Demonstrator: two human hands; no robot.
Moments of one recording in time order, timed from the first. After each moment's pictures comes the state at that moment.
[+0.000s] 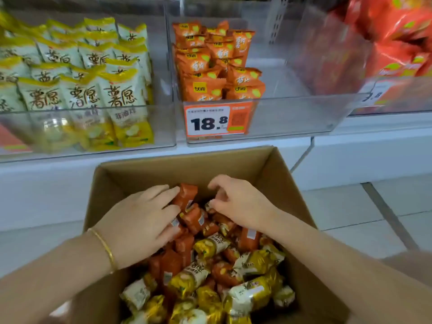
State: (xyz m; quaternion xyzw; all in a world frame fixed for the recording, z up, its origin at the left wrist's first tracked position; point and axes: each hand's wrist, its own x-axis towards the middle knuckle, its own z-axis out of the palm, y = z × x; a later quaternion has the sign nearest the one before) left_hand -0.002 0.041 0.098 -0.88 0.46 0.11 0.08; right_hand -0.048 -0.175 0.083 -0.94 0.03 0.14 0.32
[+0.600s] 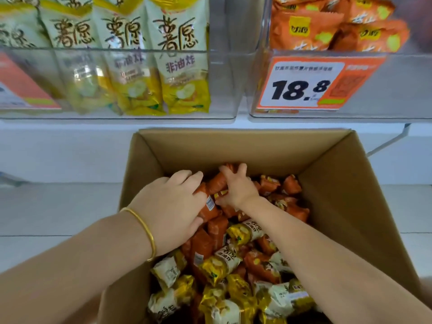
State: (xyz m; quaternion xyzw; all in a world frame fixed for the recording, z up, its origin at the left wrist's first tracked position) left_hand 0.009 0.054 0.068 -0.89 0.37 0.21 0.13; right_hand 0.042 -0.120 -0.103 -0.95 0.07 0.23 0.21
